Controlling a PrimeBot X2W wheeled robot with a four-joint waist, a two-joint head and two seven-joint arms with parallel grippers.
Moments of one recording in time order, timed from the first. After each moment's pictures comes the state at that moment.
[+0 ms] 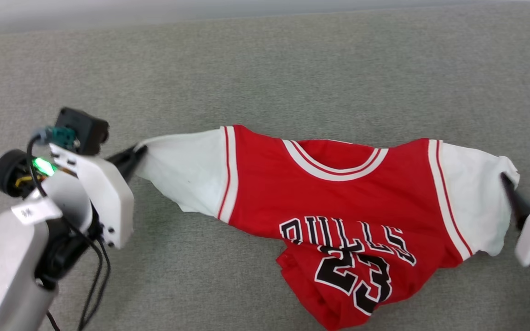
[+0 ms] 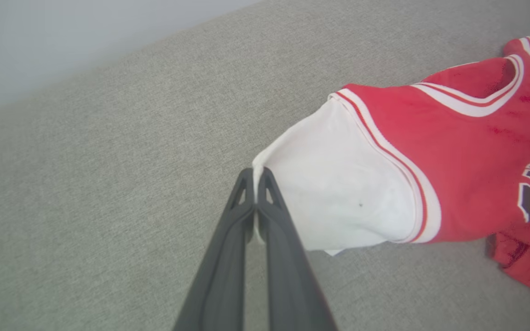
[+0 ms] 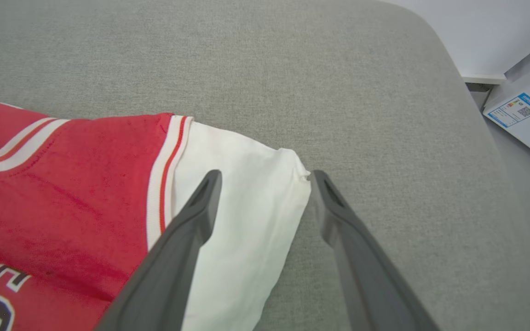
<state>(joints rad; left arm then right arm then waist) -0.48 0.66 -0.41 -0.05 -0.65 -0.04 0.51 -0.19 -0.26 -0.18 -0.07 0.24 0.13 0.53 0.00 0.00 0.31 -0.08</state>
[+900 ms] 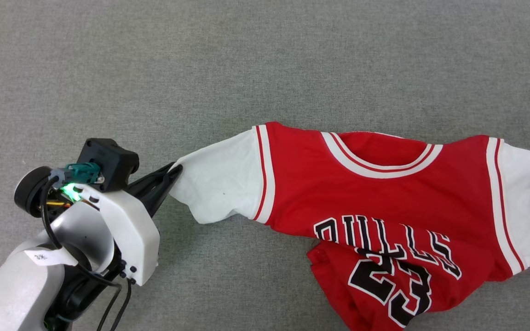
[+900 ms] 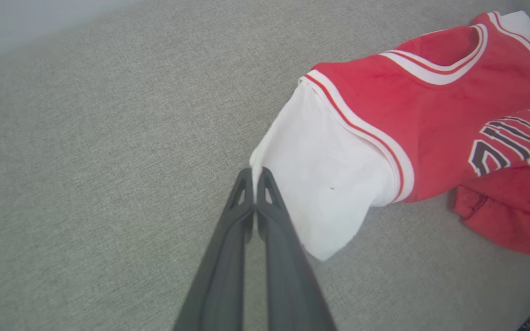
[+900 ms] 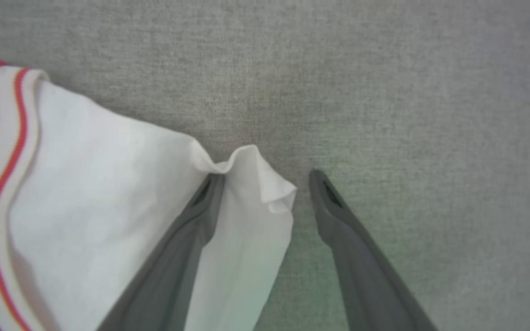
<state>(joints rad) -0.37 0.68 -0.43 -0.33 -0.66 0.01 0.53 -0.43 -0.47 -0.11 0.32 0.32 0.13 0.77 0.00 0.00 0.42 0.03</state>
